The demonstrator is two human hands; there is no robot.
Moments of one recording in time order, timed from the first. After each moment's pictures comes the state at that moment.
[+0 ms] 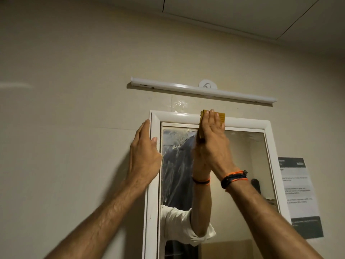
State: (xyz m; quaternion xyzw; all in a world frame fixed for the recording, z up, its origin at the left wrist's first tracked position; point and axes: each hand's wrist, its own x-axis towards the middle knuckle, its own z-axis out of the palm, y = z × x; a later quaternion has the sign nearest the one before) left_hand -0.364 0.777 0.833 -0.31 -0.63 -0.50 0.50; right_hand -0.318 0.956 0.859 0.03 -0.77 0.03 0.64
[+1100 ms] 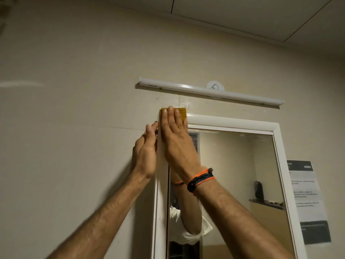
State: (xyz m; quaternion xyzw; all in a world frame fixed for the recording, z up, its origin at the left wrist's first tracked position) left_hand -0.376 0.760 0.838 -0.46 -0.44 -0.73 0.25; right_hand -0.351 0.858 0.860 0.13 -0.77 -0.04 0.62
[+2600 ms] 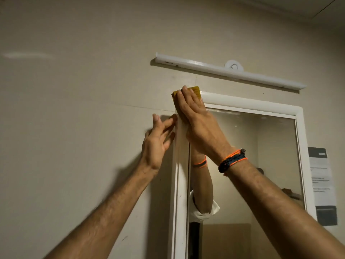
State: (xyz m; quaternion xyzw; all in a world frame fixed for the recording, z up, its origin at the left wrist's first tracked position) left_hand -0.396 0.739 0.807 -0.50 -0.40 -0.76 0.11; right_hand -0.329 0.854 0.859 0.16 -0.80 -0.06 0.58
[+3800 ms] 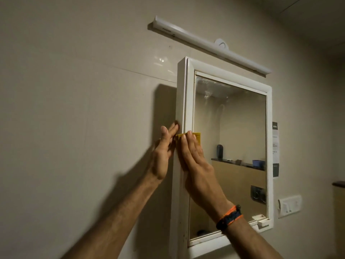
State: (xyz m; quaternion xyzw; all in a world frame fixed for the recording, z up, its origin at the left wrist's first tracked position) left_hand -0.412 0.729 0.697 -0.56 -0.42 -0.71 0.00; right_hand -0.325 0.824 0.657 0.05 -0.82 -0.02 0.56
